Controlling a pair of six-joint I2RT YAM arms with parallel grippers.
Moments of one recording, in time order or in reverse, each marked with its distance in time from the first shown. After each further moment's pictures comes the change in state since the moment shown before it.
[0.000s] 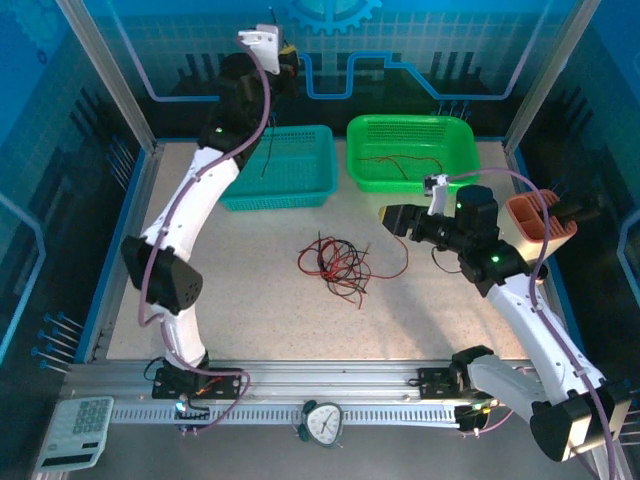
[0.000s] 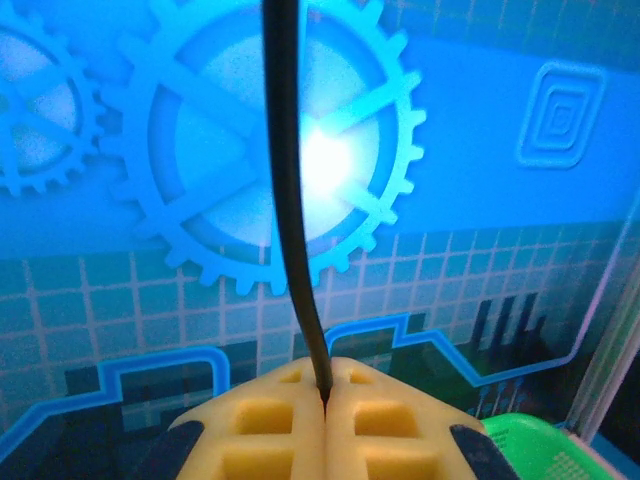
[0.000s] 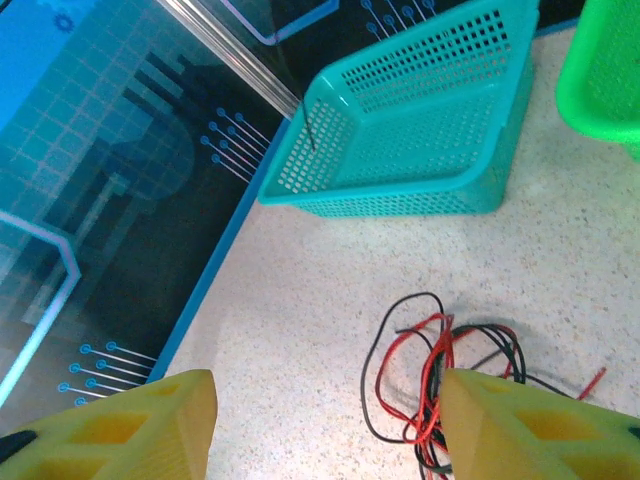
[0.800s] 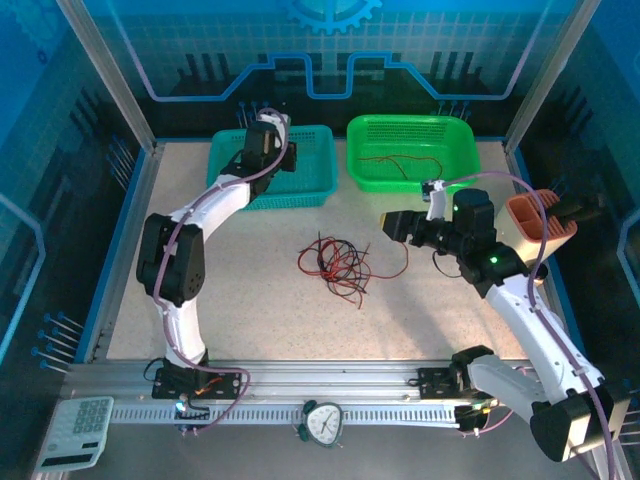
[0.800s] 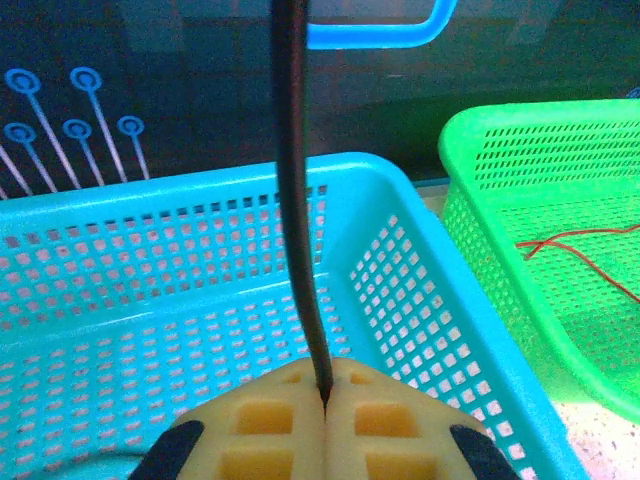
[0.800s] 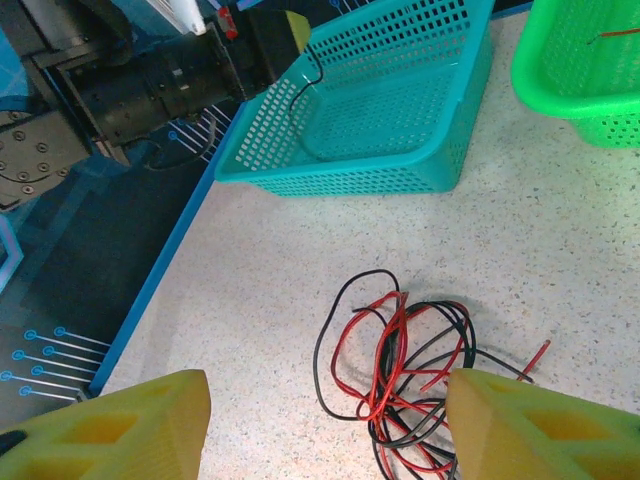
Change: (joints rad) left arm 0.064 0.021 -0.528 0.011 0.008 -0.063; right arm 0.000 0.003 -0.017 -0.048 0.045 -0.071
